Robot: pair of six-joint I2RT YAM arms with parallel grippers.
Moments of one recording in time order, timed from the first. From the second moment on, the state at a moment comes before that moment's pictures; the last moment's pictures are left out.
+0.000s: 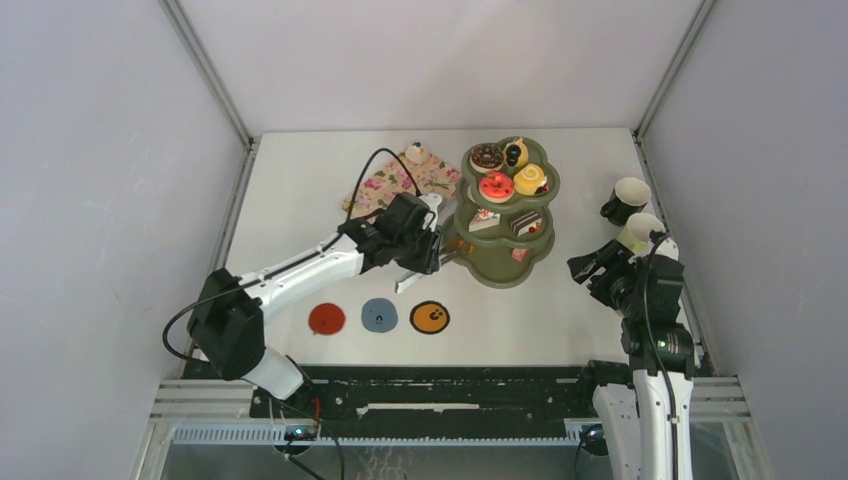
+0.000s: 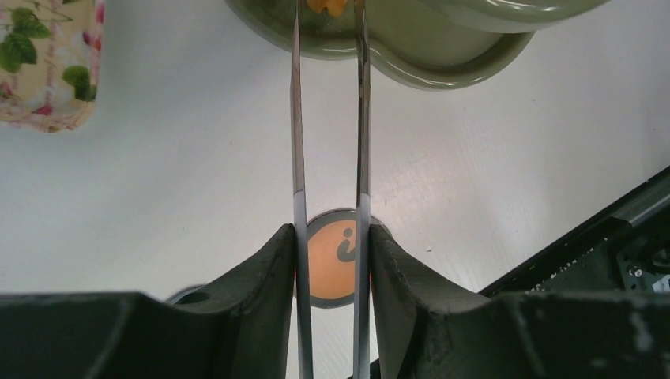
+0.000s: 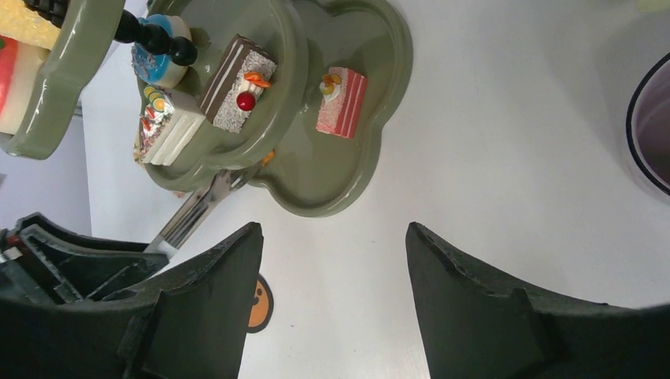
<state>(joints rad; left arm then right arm) -0.78 1.55 1.16 -0.51 0.03 -0.36 -0.13 0.47 0.68 -0.75 -0.20 0.61</state>
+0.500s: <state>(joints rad) -0.72 1.41 1.16 -0.60 0.00 -0.35 -0.13 0.47 0.67 -0.75 -0.21 0.61</state>
